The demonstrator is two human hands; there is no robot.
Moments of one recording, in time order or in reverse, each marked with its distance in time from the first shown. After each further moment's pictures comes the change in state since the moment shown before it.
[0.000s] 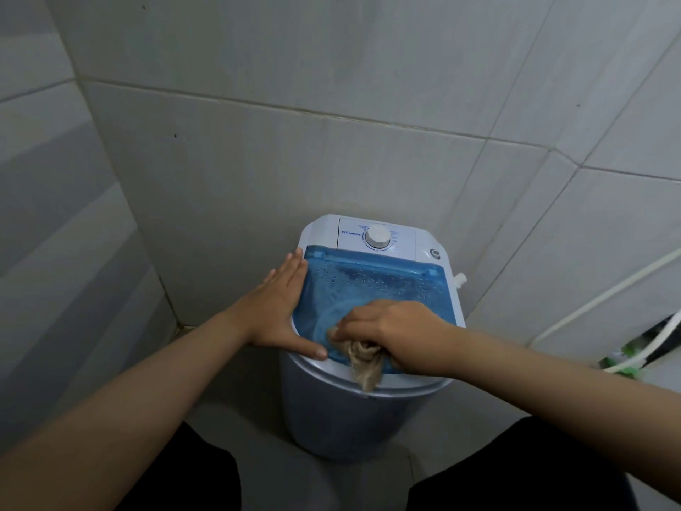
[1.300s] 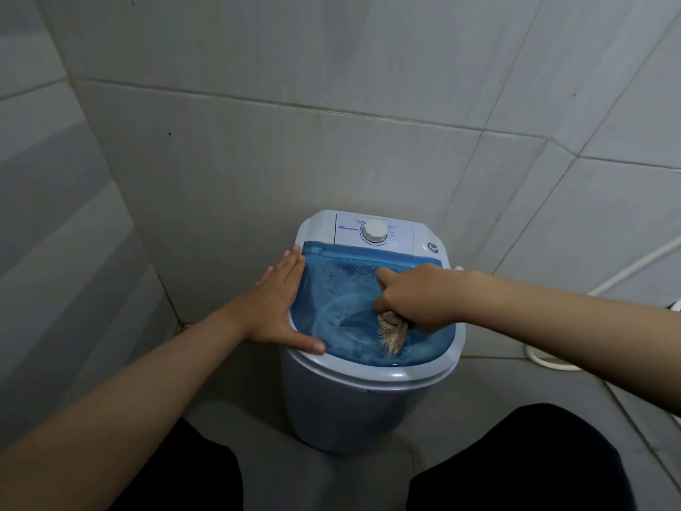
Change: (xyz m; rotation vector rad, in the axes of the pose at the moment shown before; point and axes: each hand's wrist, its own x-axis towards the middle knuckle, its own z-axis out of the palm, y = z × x) left_hand -0.002 0.001 0.000 -0.035 0.001 0.007; right_hand 0.011 0.013 -0.052 -0.327 -0.573 0.229
